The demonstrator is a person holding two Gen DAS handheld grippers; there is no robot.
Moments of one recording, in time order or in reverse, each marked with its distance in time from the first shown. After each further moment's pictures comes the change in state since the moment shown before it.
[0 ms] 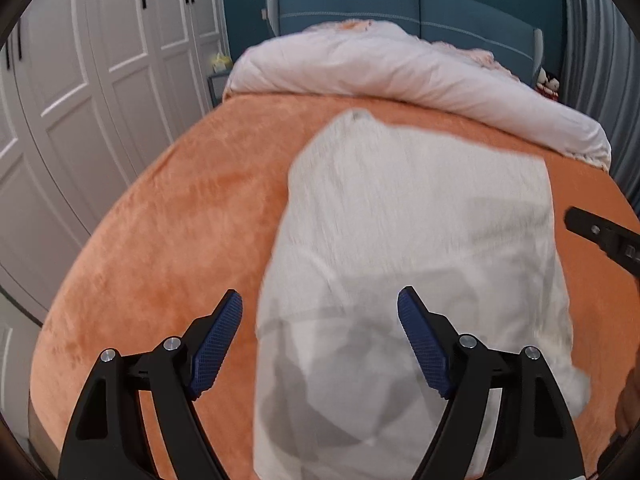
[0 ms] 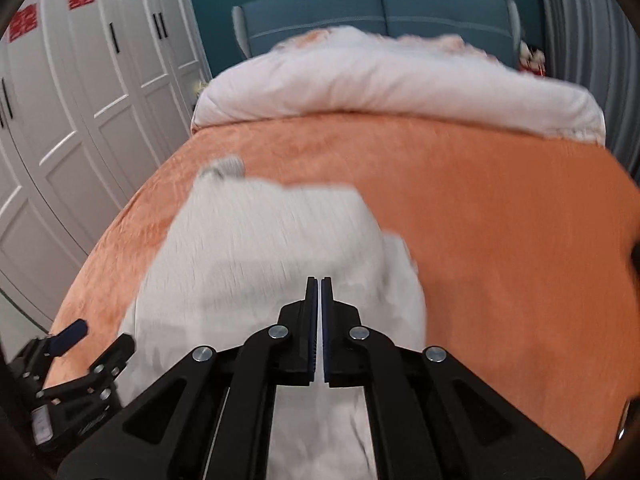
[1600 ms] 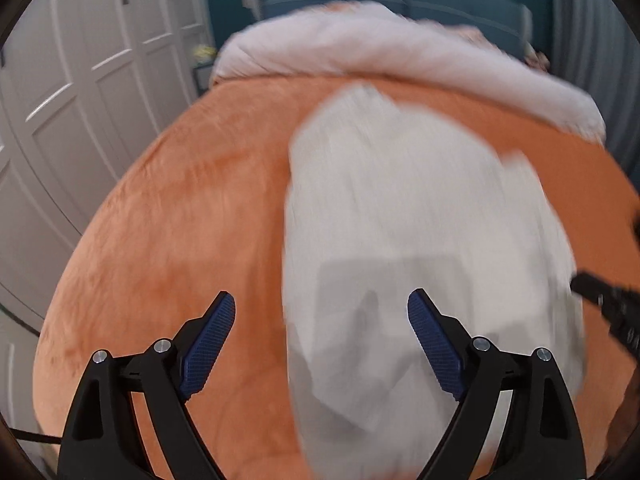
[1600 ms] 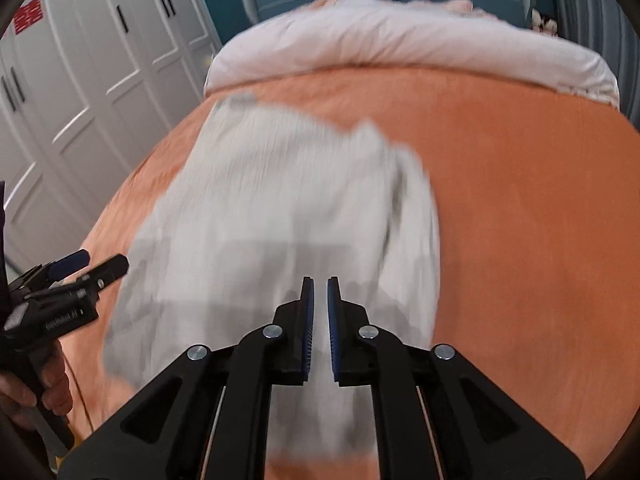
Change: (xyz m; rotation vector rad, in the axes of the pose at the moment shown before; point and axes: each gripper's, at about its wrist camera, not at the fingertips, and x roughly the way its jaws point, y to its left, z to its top) left arm 0.008 0.014 -0.045 0.101 0.082 -0.035; right arm -0.024 -0.027 -0.089 0.033 0.129 0.087
